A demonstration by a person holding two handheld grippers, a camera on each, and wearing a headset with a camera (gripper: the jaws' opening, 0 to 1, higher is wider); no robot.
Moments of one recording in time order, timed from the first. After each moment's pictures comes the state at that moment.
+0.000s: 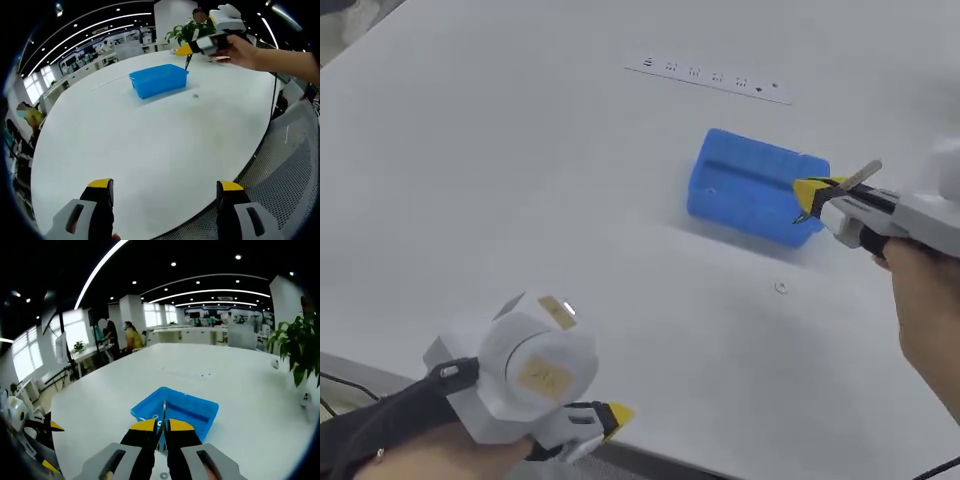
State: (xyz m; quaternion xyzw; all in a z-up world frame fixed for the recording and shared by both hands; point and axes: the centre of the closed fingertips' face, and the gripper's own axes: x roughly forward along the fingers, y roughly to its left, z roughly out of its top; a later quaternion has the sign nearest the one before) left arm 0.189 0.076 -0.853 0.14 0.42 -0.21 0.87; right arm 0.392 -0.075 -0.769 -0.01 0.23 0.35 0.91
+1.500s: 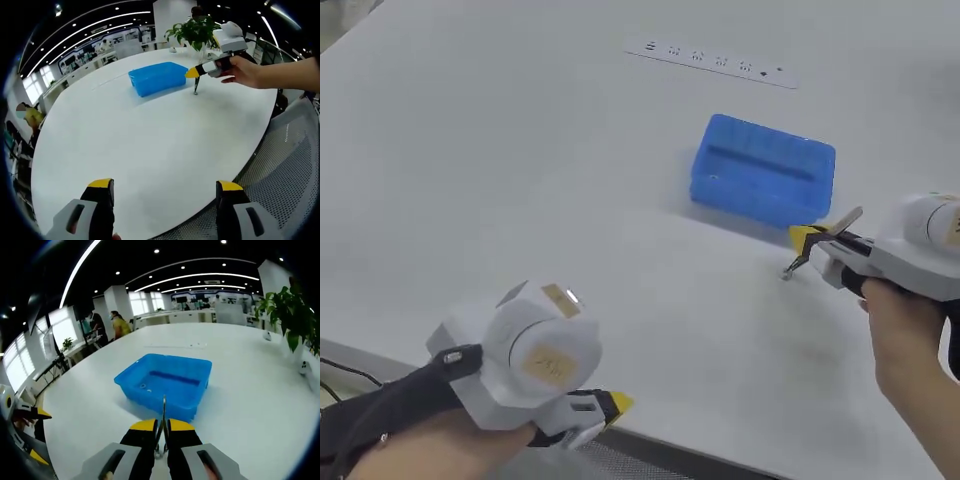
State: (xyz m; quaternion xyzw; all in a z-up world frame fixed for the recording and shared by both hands) left arm 0.187 0.076 -0.855 0.14 0.42 -0.21 0.87; right arm 0.381 -0.092 -0.837 0.00 0.30 0.31 0.90
